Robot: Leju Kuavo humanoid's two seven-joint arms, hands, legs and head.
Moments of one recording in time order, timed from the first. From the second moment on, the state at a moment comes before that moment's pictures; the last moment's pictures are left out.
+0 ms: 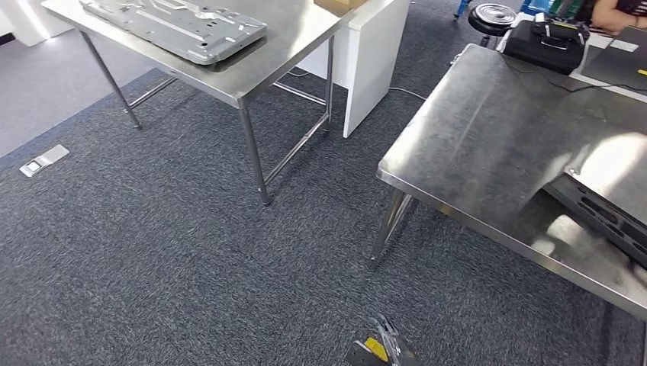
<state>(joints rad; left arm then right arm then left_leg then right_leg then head) -0.05 -0.16 -0.22 -0.17 0.65 0.34 -0.23 -0.13 0.00 0.33 -0.32 0.49 -0.52 -0.34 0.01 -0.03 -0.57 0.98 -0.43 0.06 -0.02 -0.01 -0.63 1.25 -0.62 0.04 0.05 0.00</state>
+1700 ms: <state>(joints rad) -0.04 -0.12 -0.49 -0.17 0.44 0.20 -0.01 -0.06 0.03 0.32 -0.17 0.56 -0.04 0.40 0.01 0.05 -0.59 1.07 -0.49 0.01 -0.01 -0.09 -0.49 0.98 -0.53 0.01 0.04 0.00</state>
